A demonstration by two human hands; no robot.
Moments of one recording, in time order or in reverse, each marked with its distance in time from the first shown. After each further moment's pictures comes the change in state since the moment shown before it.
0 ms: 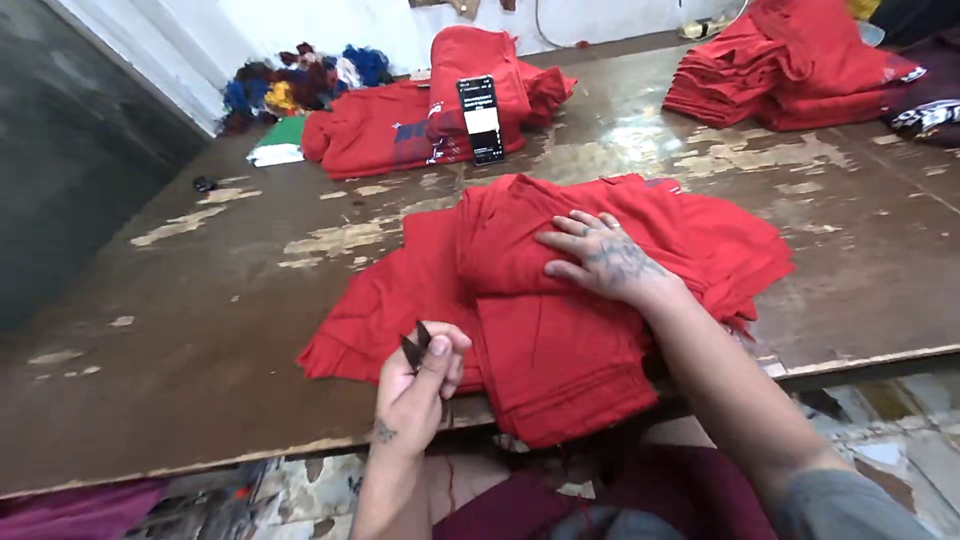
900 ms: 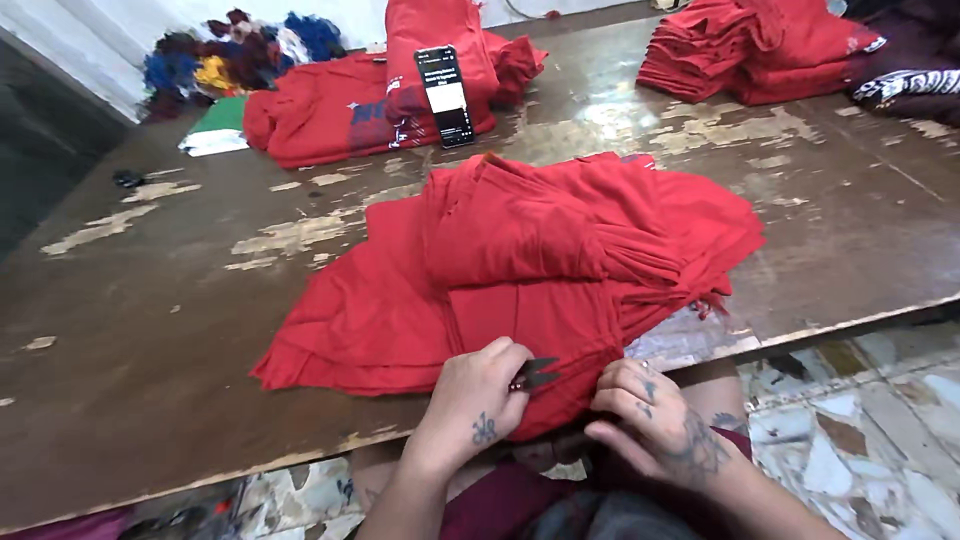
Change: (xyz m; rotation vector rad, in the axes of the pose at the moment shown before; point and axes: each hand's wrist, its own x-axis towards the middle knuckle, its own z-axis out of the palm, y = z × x) left_hand 0.002 -0.005 0.049 0.865 -0.605 0.039; right_hand -0.155 -0.077 0.022 0.251 0.328 -0.159
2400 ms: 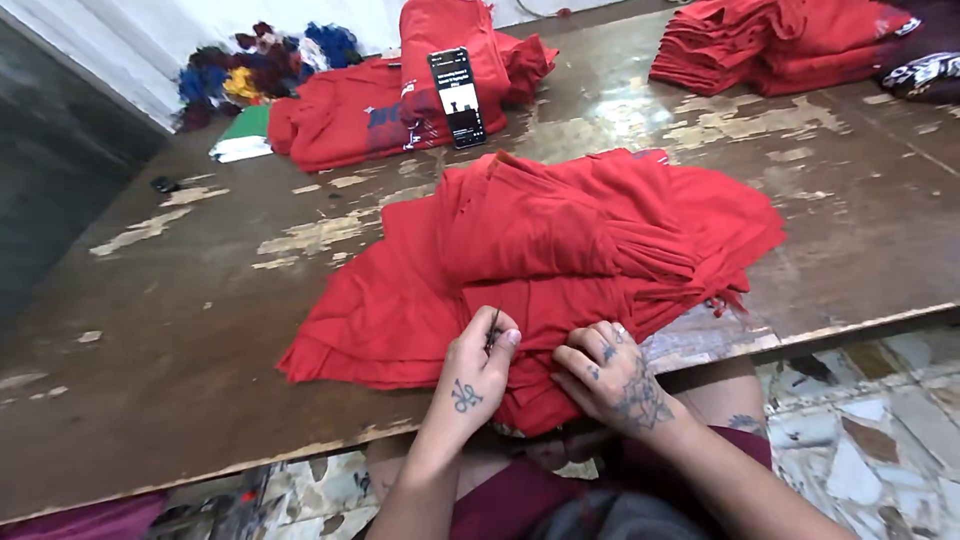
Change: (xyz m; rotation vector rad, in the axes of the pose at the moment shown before) left_hand 0.006 -0.009 0.003 -0.402 0.297 -0.291; right_hand 0.035 0.014 0.049 -0.267 0.021 0.048
